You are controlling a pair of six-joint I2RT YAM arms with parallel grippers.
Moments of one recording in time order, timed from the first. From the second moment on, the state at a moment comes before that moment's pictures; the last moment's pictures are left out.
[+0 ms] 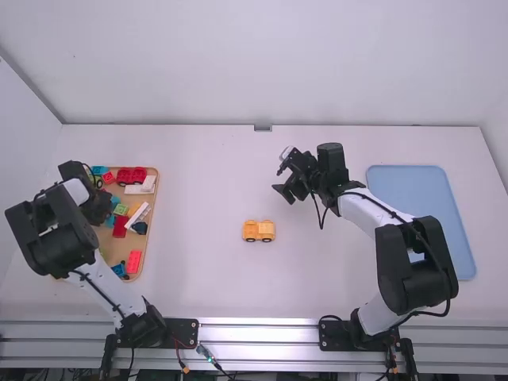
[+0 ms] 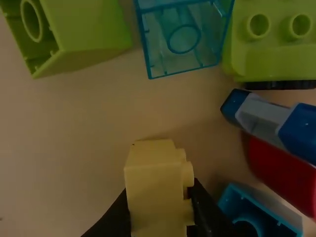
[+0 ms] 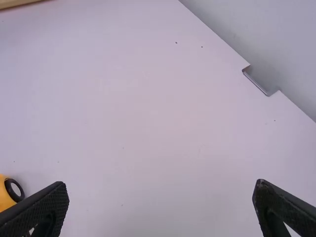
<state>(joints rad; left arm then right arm) 0.62 1.99 1.20 -0.47 -0.12 -0.79 0.27 1.70 0.94 0.05 -0.50 -0.56</state>
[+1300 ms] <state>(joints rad) -0.14 1.69 1.13 -0.19 -0.07 -0.30 0.24 2.12 1.40 0.34 -1.14 0.26</state>
